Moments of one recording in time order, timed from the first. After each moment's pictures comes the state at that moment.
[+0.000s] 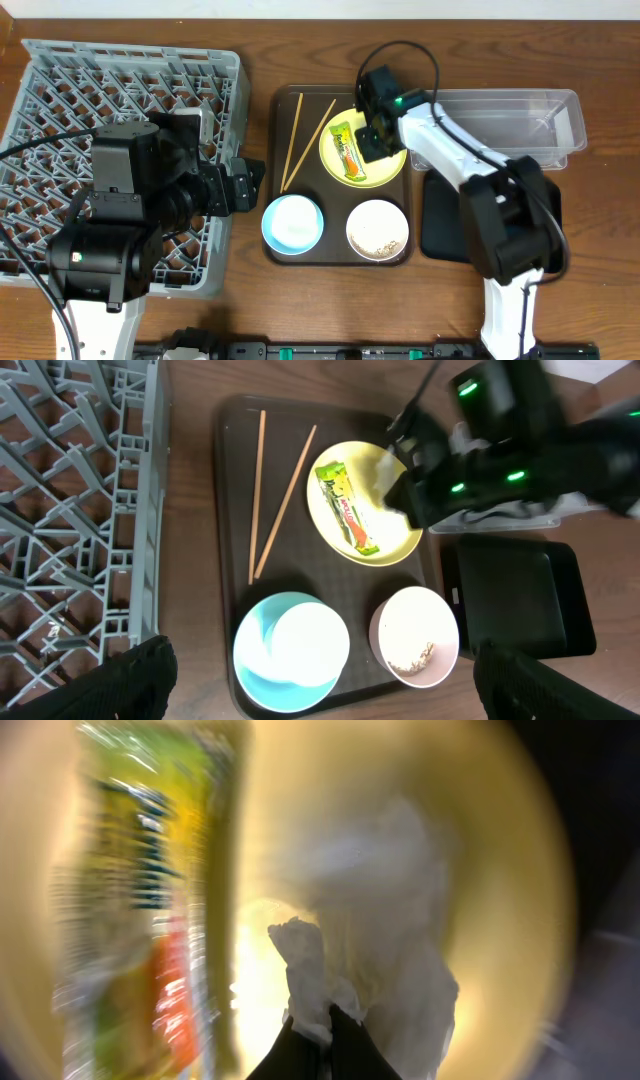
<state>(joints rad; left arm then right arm) -0.09 1.03 1.30 -1.08 0.35 -0.21 0.43 2.11 1.60 -0.79 -0.02 0.11</state>
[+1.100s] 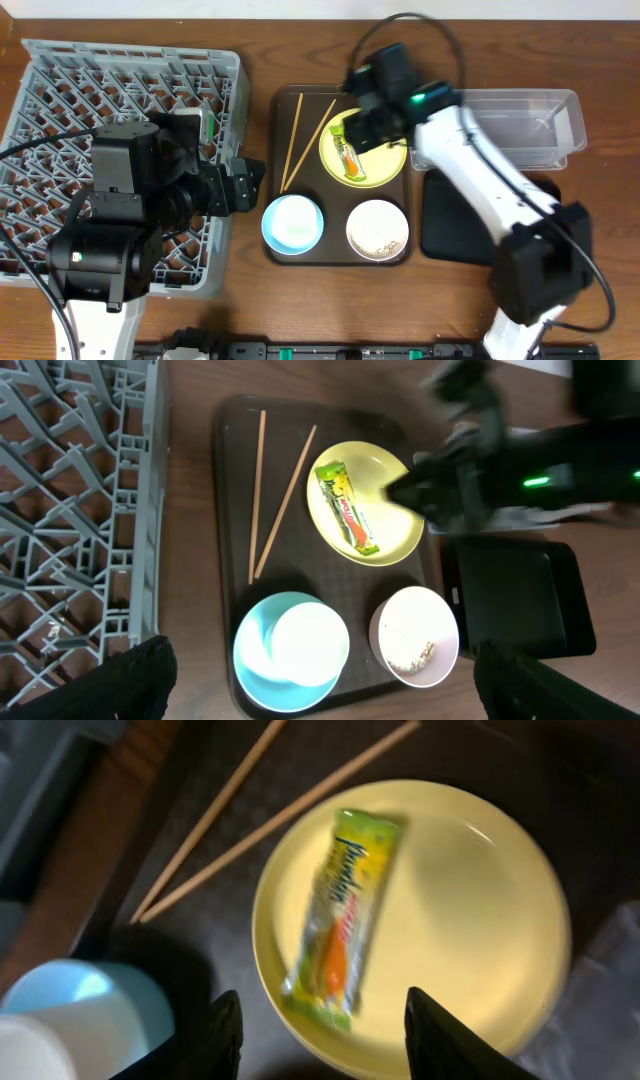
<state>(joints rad) -0.09 1.03 1.30 -1.08 0.35 -0.21 0.51 1.93 1.61 -0.80 -0.13 0.05</state>
